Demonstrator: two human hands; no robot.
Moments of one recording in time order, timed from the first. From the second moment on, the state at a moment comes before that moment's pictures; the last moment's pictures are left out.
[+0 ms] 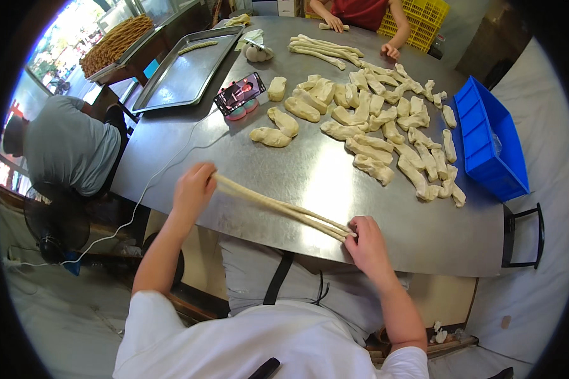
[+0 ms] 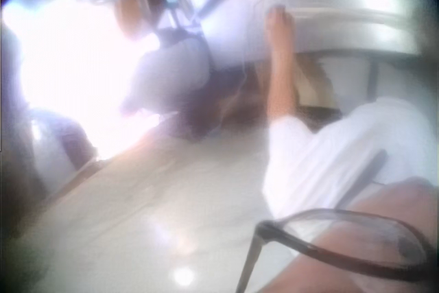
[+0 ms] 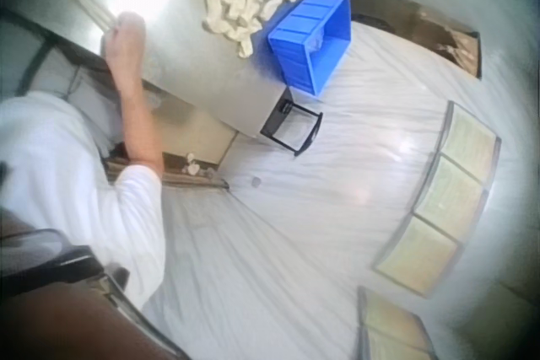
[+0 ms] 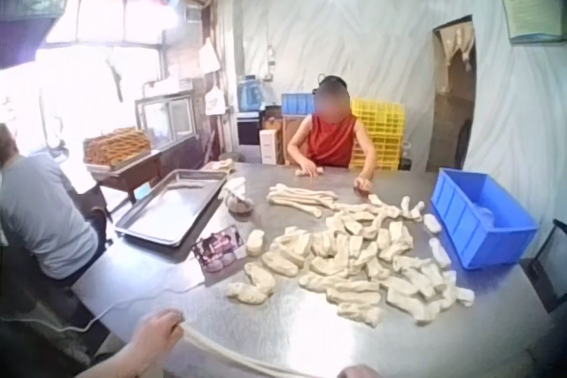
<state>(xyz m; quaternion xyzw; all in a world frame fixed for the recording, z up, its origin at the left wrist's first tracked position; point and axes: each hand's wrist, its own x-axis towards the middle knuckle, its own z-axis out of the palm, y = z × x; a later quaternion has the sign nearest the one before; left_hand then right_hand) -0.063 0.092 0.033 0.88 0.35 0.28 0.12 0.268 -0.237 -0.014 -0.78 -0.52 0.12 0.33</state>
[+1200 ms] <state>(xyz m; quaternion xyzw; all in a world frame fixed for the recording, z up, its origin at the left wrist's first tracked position) 0.015 0.145 -0.040 0.77 0.34 0.16 0.52 0.204 -0.252 -0.009 -0.79 -0.62 -0.02 0.02</state>
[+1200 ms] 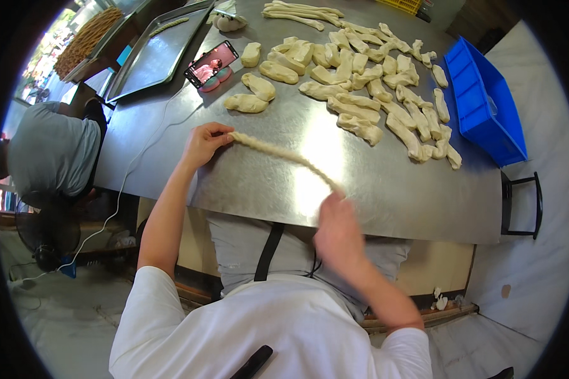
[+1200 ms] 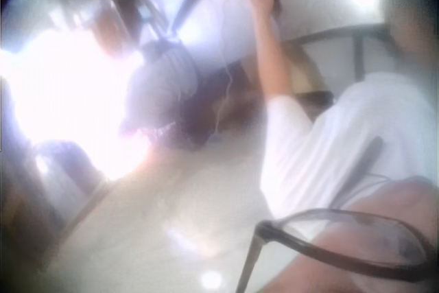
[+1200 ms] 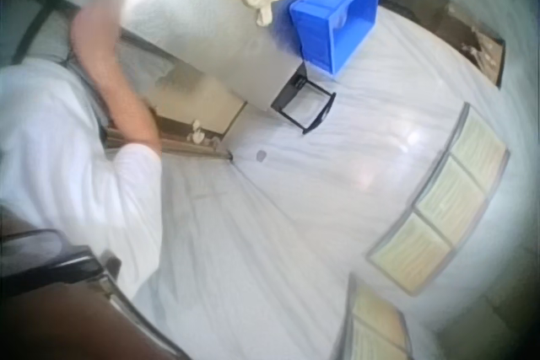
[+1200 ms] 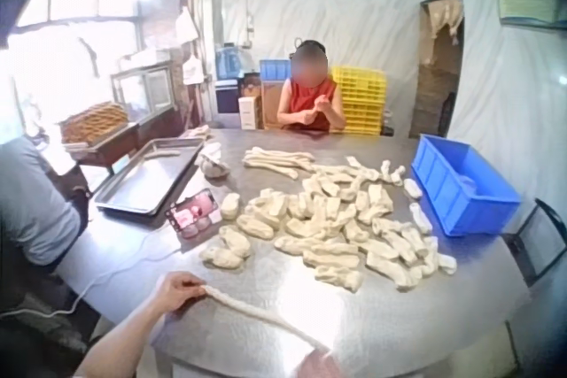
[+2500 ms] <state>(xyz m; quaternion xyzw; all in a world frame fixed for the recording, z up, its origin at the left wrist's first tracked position) 0.004 -0.046 -0.025 0.98 0.10 0.15 0.08 0.254 -0.272 -0.003 -0.76 -0.64 -0.03 0.14</state>
